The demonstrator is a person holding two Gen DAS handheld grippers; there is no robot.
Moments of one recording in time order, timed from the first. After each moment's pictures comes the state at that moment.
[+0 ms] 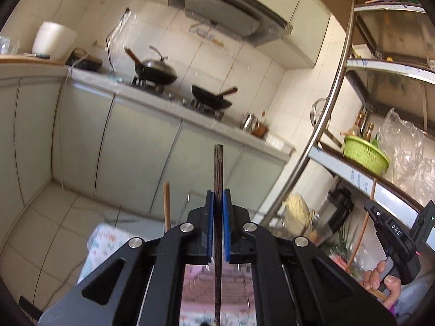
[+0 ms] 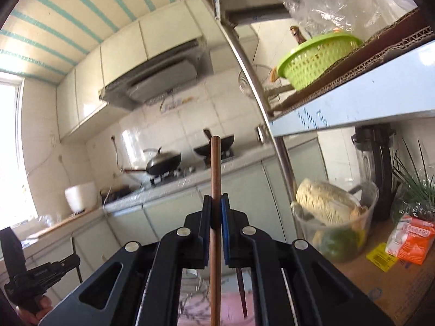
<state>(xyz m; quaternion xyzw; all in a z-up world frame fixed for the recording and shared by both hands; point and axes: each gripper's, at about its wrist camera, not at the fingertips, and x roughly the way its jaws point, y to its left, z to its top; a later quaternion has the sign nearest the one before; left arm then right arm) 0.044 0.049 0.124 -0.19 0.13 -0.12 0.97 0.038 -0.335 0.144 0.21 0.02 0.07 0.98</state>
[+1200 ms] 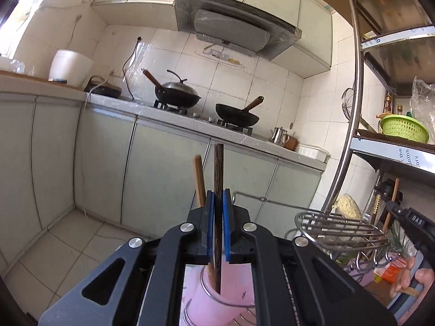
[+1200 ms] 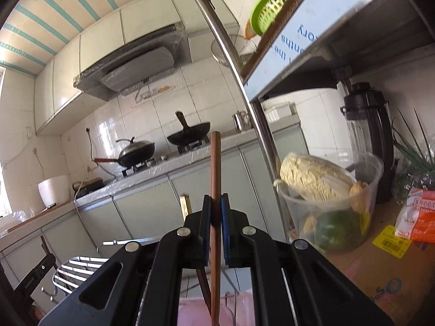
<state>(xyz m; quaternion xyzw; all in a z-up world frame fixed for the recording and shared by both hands) 0.080 0.043 0.032 -0.14 0.08 -0.04 0.99 0.100 -0.325 0.052 0.20 0.08 0.03 0.98</state>
